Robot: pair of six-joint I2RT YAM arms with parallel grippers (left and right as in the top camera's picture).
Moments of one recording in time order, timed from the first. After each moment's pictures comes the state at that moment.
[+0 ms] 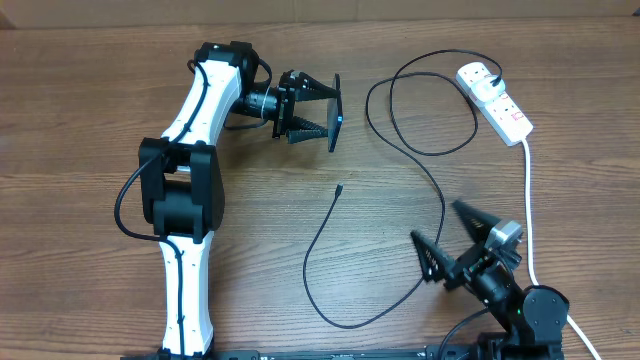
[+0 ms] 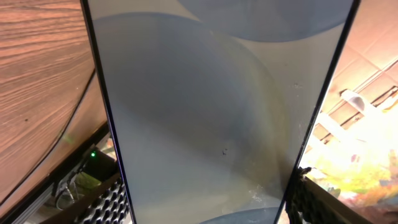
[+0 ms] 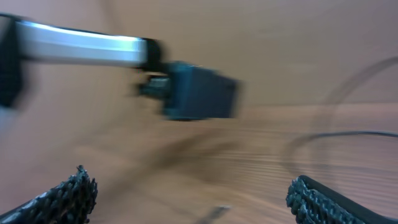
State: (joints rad) left arm -0.16 2.44 2.10 -1.43 1.45 -0.36; right arm 0.01 0.01 0.02 0.11 -0.68 0.38
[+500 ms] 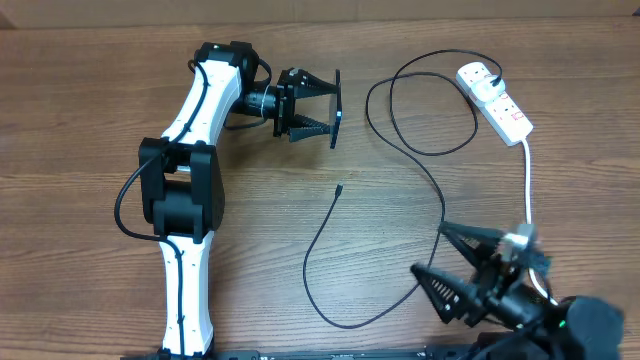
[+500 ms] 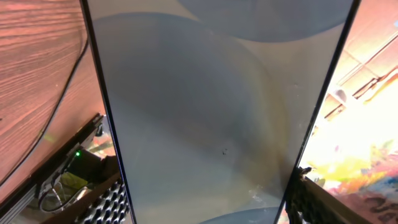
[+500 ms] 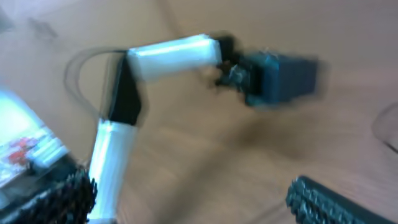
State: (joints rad) left arm -0.16 2.44 2.10 -1.43 1.51 -0.36; right arm 0.00 0.20 0.58 -0.50 -0.84 0.44
